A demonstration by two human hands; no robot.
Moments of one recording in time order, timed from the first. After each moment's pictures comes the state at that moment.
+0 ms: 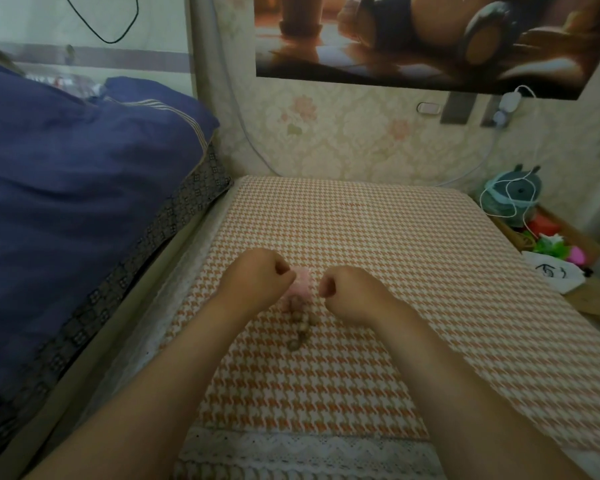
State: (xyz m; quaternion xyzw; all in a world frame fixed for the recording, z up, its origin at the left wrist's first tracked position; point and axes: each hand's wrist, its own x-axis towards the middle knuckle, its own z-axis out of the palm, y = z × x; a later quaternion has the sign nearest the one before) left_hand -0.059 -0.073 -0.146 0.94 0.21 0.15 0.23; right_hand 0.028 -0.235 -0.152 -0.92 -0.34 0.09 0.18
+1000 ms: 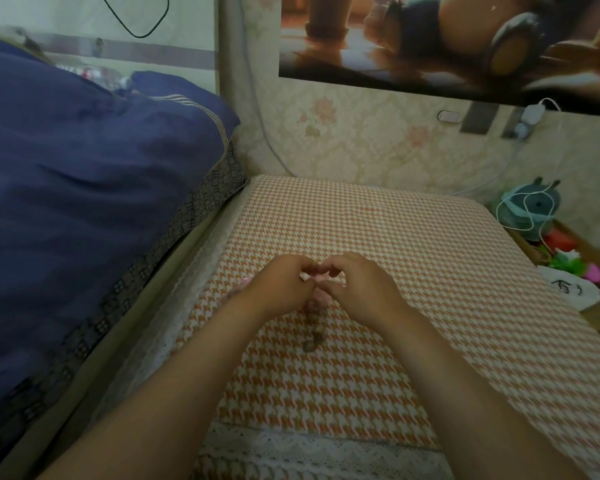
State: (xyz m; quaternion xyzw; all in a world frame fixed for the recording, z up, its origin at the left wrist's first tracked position) left_hand -0.056 -0.069 -0.156 0.93 0.10 0.11 0.33; right_hand 0.023 -0.220 -0.152 -0.88 -0.41 -0.04 0.24
